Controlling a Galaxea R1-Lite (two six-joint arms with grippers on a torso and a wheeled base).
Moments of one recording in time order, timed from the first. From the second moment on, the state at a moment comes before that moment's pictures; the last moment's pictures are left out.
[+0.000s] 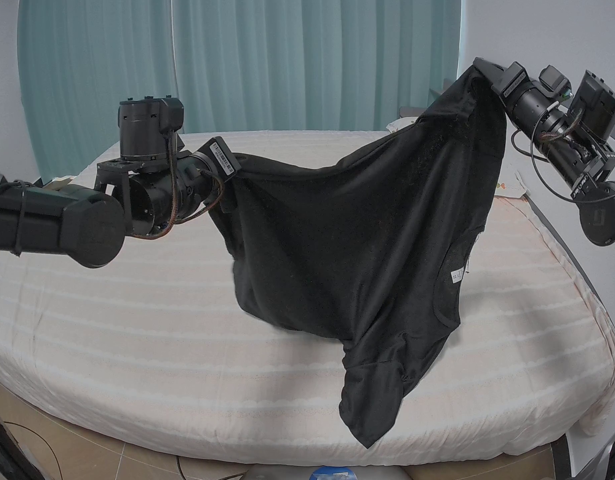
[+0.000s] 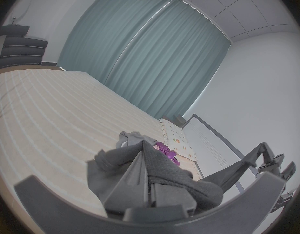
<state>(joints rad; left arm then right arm) -0.42 1.86 -1.27 -0.40 0.20 -0.66 0.26 1.79 -1.22 -0.97 0.09 0.58</state>
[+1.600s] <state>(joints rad) -0.56 1.99 -0.59 -0.92 0.07 -0.82 0.44 2.01 -0.61 -1.25 0.08 0.76</state>
